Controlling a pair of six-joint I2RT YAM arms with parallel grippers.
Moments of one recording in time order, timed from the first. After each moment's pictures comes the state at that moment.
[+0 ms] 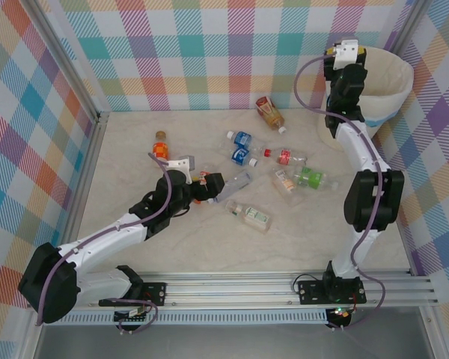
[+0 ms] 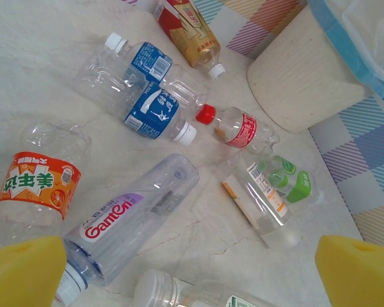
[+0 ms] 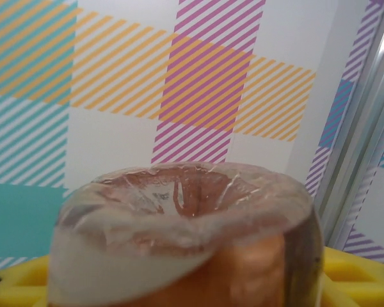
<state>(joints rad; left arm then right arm) -0.68 1.16 0.68 0.10 -0.06 -0.70 0.03 1.90 1.71 0.42 0.25 -0.31</state>
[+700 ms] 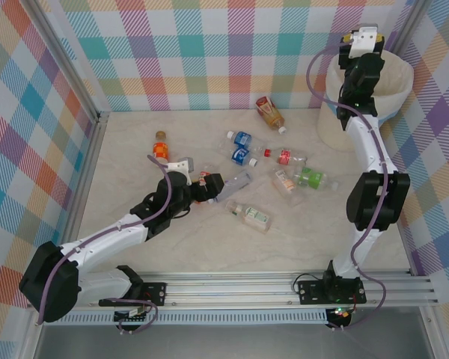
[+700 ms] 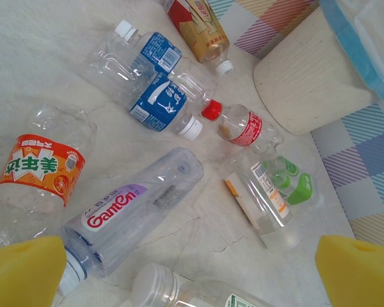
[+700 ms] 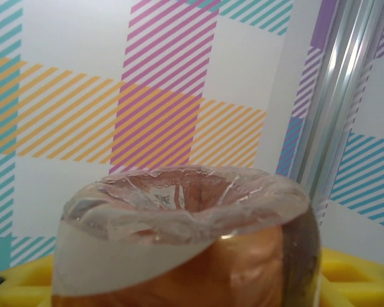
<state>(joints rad) -0.68 1.17 0.66 0.11 -0.07 -0.76 -0.02 1.89 1.81 0.38 0.23 -0.29</state>
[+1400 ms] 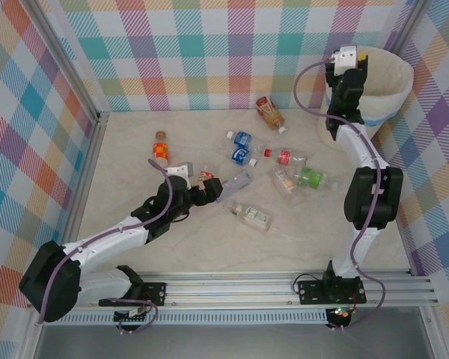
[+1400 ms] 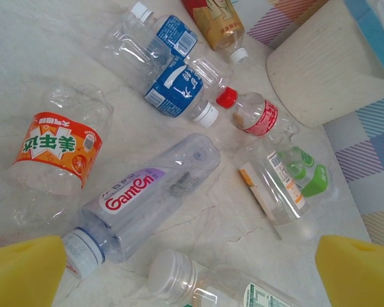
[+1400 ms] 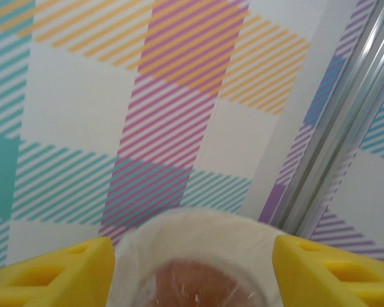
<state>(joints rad) -0.68 1.17 0.60 0.13 -0.07 -0.76 0.01 1.91 1.65 0.41 0.28 -0.35</state>
